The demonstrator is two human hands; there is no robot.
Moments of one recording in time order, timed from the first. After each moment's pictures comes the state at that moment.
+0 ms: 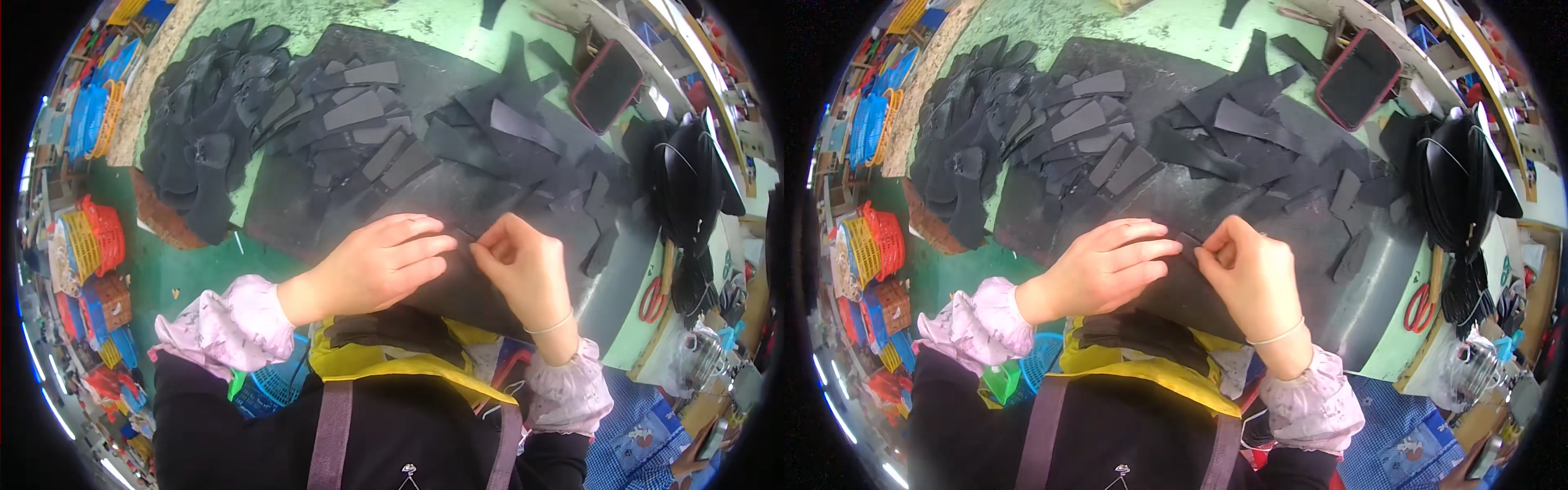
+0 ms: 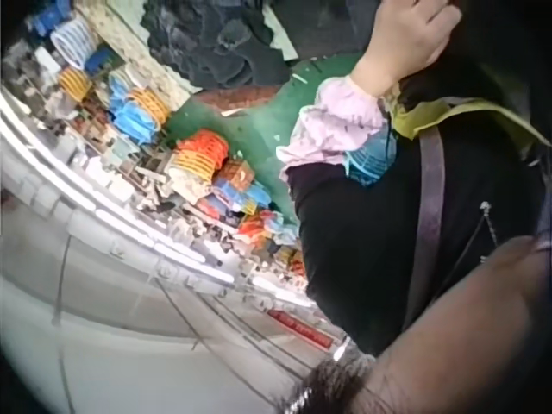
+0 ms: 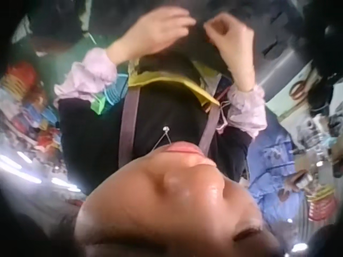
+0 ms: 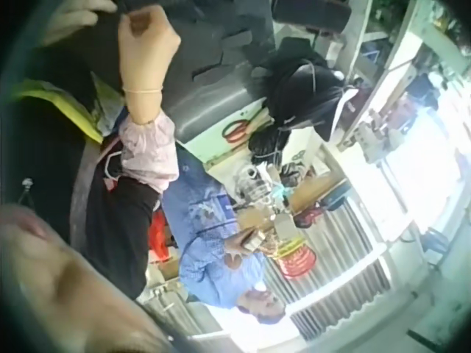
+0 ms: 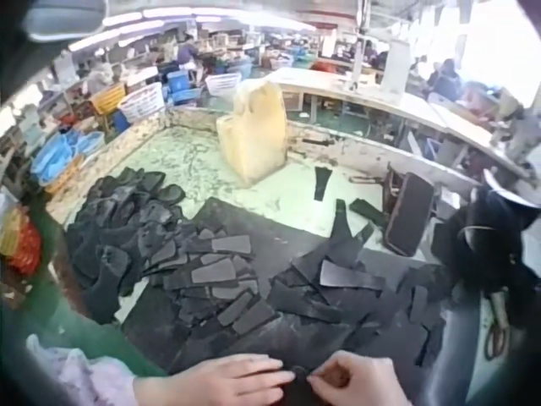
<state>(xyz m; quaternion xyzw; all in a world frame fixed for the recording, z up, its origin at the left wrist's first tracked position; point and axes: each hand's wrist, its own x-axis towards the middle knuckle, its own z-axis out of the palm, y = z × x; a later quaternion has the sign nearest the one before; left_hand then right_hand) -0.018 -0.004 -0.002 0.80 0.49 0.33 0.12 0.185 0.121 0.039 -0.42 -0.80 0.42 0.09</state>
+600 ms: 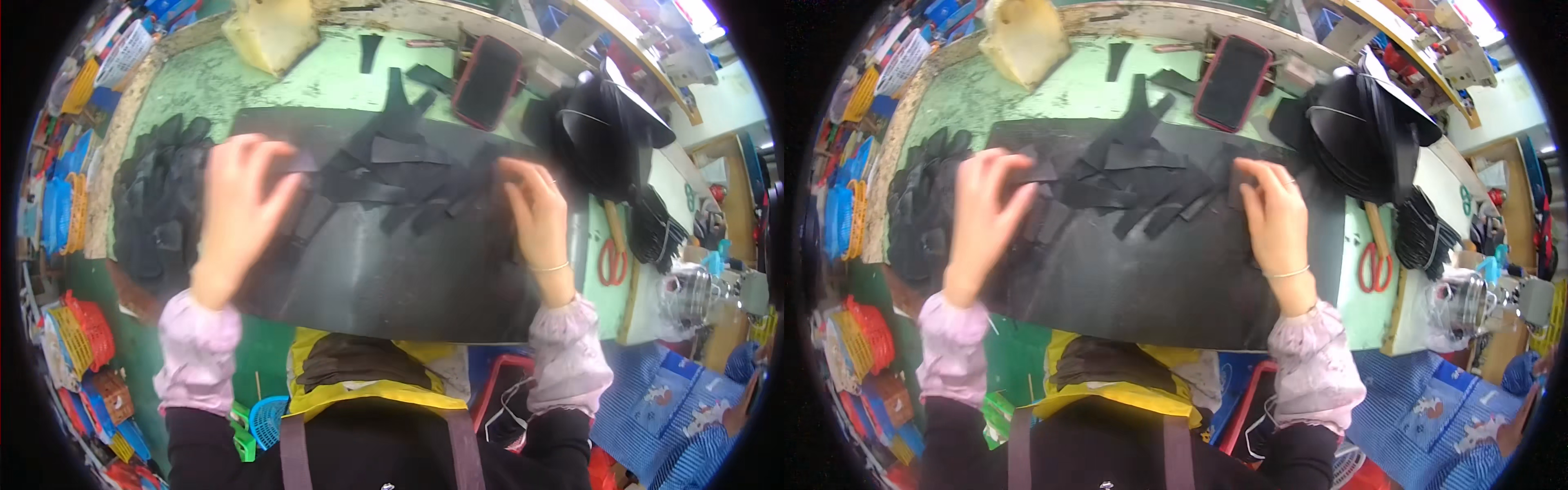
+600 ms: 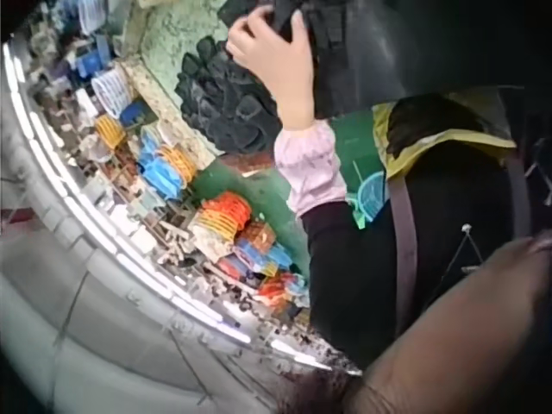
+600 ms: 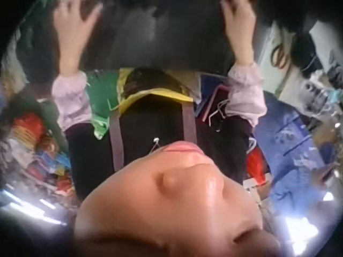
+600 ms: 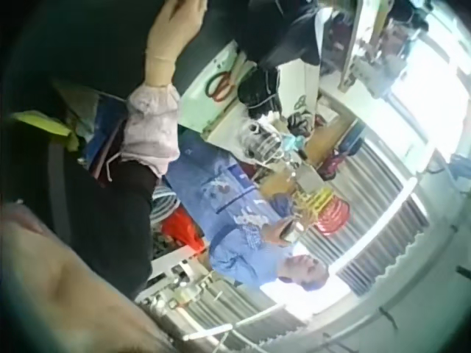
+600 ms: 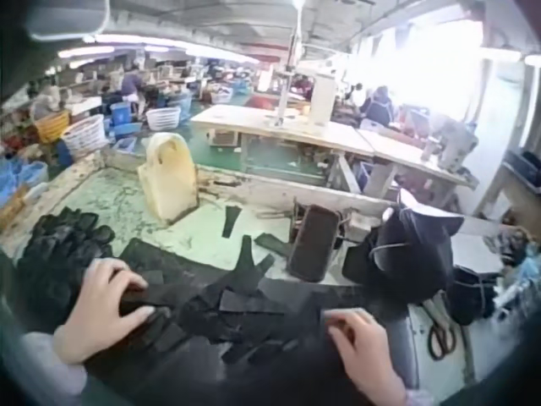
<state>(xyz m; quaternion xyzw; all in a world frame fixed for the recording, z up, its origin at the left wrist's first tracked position) -0.087 0.060 0.051 0.65 0.72 0.24 -0.09 0.253 0.209 0.035 -0.43 -0.82 0.22 0.31</state>
